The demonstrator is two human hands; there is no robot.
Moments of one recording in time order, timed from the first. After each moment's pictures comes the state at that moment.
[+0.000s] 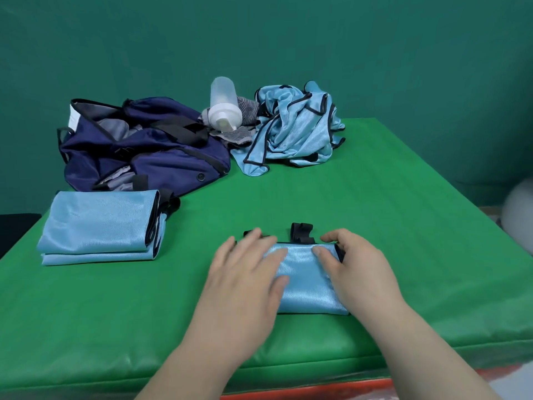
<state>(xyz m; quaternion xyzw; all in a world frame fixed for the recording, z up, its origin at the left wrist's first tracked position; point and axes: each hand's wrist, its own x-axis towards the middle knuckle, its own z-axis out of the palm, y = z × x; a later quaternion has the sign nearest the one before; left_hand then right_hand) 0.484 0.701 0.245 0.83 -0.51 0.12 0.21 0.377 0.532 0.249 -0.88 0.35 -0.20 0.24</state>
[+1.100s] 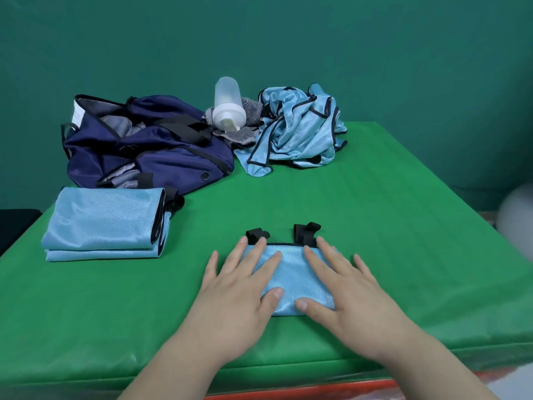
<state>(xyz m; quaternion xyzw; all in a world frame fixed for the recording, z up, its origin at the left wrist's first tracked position) 0.497 0.713 0.239 0.86 -0.49 -0.07 0.09 0.354 0.548 0.241 -0.97 0.20 0.03 0.13</state>
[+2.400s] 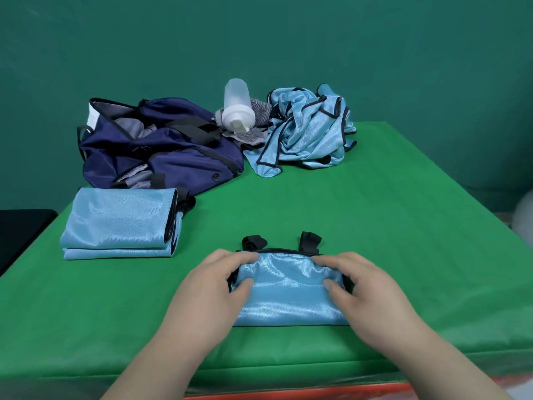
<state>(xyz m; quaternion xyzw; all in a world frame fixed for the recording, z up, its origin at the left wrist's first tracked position) 0.511 0.745 0.256 0.86 -0.34 -0.09 0.36 0.359 0.555 0.248 -0.91 0.23 -0.16 0.31</state>
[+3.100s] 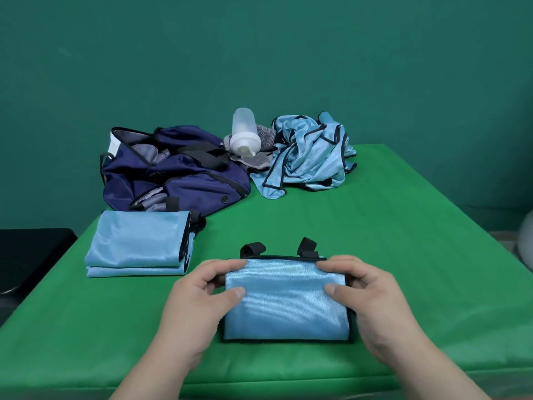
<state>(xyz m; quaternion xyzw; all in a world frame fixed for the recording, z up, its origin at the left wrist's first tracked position) 0.518 0.761 0.266 0.70 -0.23 -0.16 0.65 0.369 0.566 0.266 -0.64 0.22 -0.28 0.68</state>
